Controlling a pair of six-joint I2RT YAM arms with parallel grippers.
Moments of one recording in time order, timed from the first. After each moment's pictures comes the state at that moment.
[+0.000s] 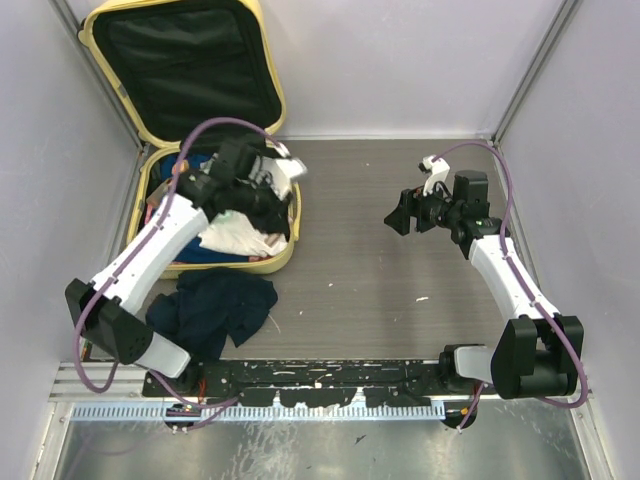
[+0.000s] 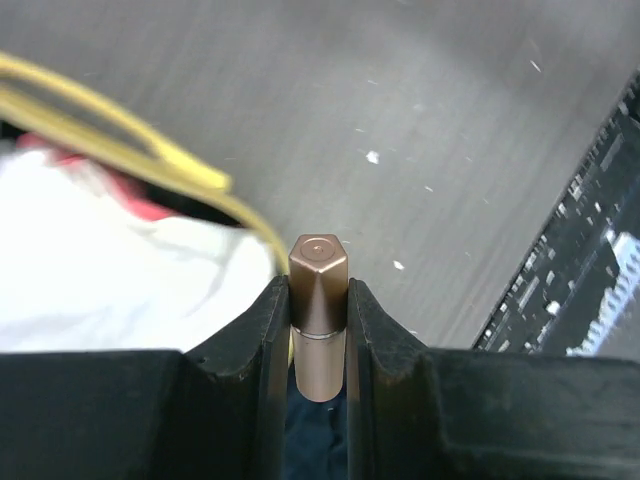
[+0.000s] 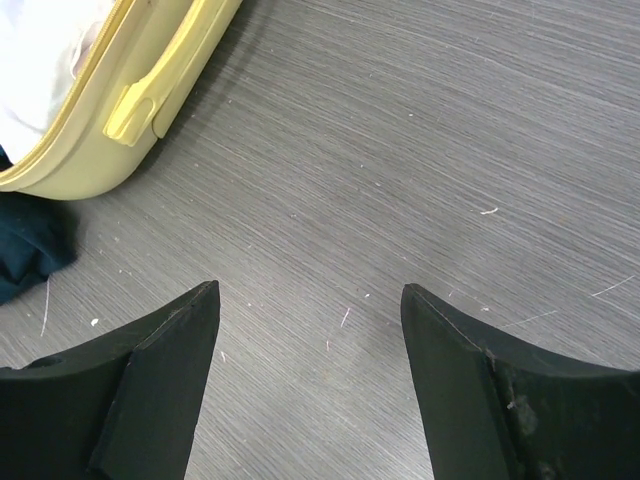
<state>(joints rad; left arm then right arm) -0.58 1.47 1.50 -0.92 0.45 0.30 0.04 1.25 0.92 -0.25 -0.62 -0.05</state>
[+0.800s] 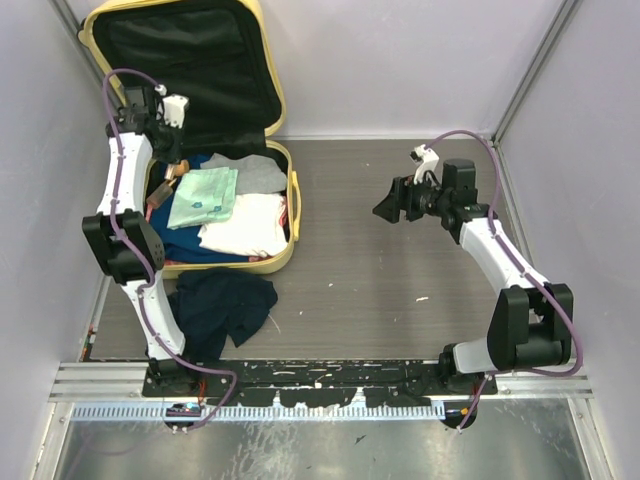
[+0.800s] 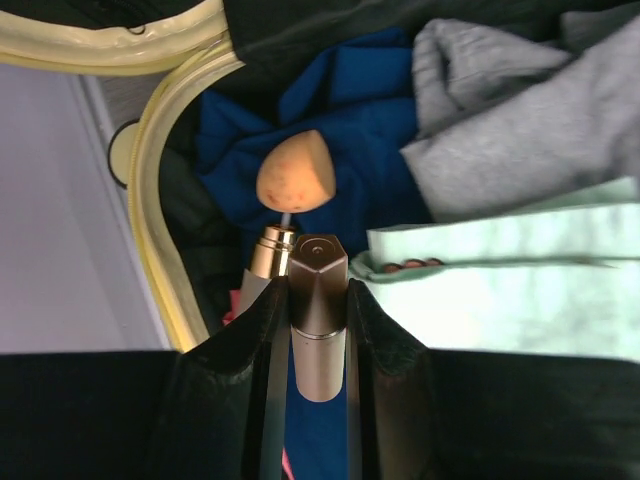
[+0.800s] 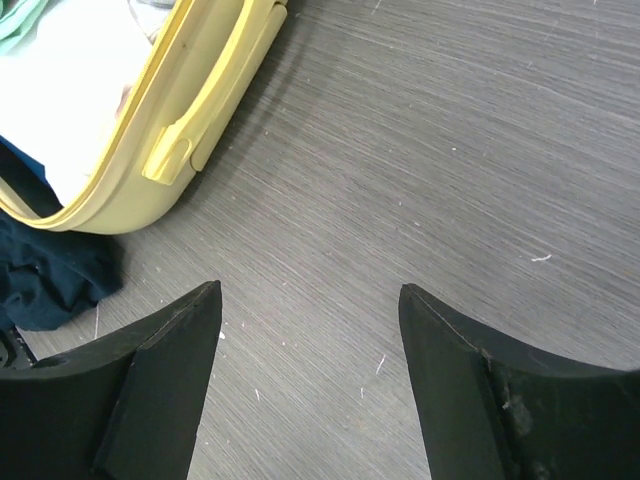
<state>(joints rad) 0.11 2.05 2.13 -0.94 0.13 0.36 0.07 1.39 0.99 -0.18 -0.67 0.07</state>
